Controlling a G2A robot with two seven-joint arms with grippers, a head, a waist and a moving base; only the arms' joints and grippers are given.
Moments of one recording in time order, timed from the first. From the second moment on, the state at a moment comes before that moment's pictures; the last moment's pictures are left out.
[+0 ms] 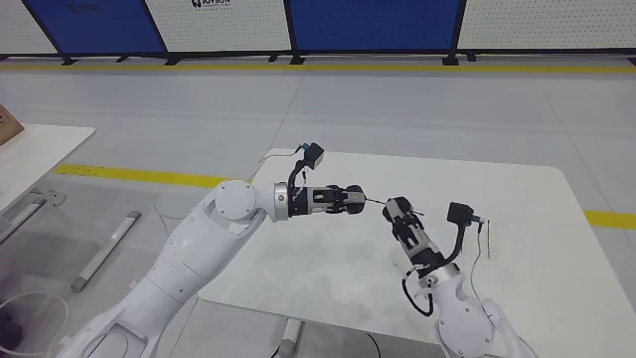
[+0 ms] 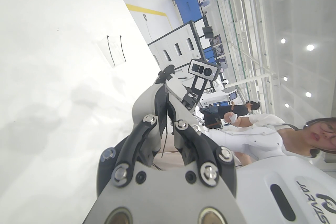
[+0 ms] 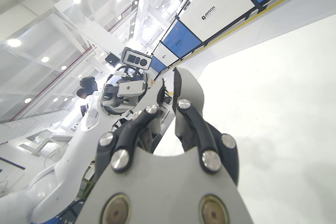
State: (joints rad) left arm 1.02 -0.96 -1.04 -1.49 -0.43 -0.20 -0.91; right arm -1.45 -1.34 1.05 -1.76 -0.41 -0.09 0.06
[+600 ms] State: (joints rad) left arm 1.02 -0.96 -1.04 -1.49 -0.43 -0.20 -0.91; right arm -1.41 -1.34 1.07 -1.78 -0.35 -0.05 0.19
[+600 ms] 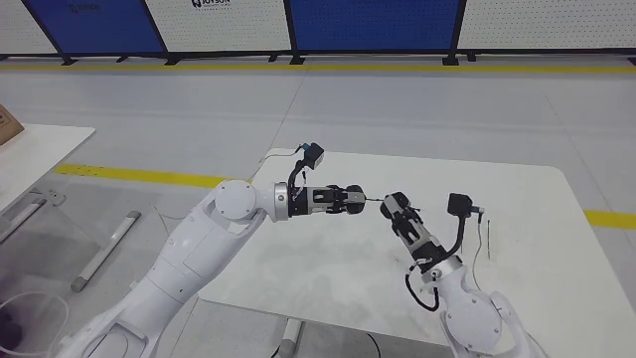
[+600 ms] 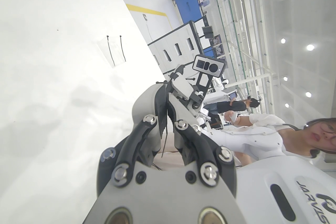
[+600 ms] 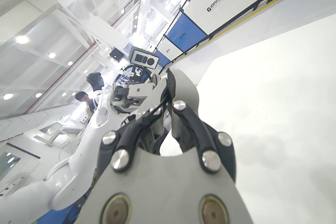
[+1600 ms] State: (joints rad) left arm 1.03 -0.96 -1.05 -1.51 -0.44 -0.17 -0.91; right arm -1.34 -1.34 1.08 -1.73 -0.31 -0.06 0.35
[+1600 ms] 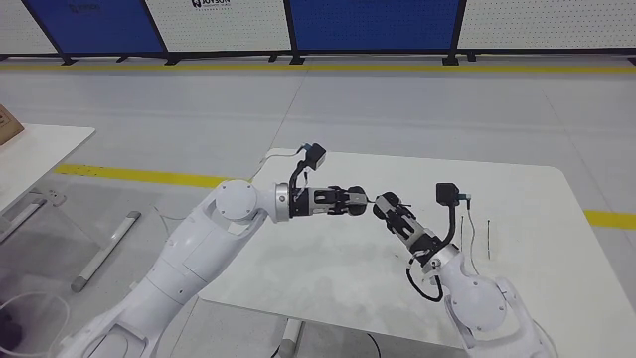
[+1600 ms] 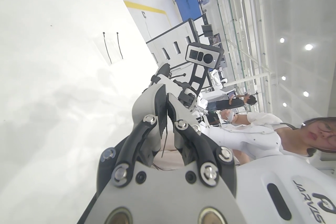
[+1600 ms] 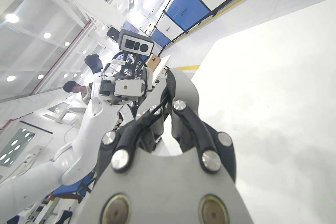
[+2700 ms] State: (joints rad) left arm 1.02 -0.96 -1.05 -1.52 -0.37 -0.12 -0.88; right arm -1.36 -1.33 1.10 -1.73 -0.31 -0.05 0.34
